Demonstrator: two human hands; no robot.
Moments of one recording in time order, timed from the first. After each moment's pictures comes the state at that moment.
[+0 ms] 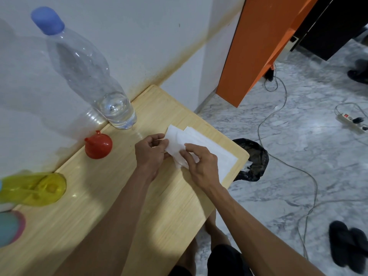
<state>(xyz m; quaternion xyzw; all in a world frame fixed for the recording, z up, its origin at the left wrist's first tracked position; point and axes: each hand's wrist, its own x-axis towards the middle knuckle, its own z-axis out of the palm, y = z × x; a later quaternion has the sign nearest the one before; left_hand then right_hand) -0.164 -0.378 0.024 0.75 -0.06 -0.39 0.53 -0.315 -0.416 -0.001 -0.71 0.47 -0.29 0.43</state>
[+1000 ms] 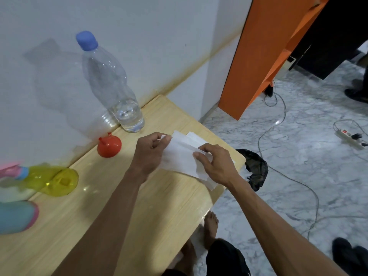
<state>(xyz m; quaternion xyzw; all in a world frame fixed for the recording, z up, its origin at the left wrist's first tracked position) -0.165 -0.343 0.082 0.74 -0.29 -0.36 0.49 -0.358 -0.443 0.042 -0.82 0.39 -0.17 0.39</state>
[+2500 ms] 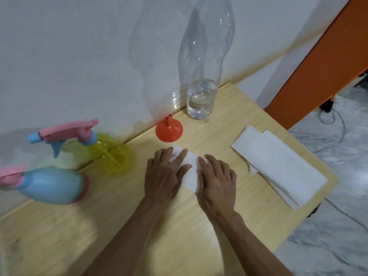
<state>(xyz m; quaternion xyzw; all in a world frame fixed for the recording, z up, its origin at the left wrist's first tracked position) -0.073 -0.210 -0.041 0.88 -0.47 -0.02 0.10 -0.215 -0.292 -0.057 -0.90 0.37 -0.19 0.15</state>
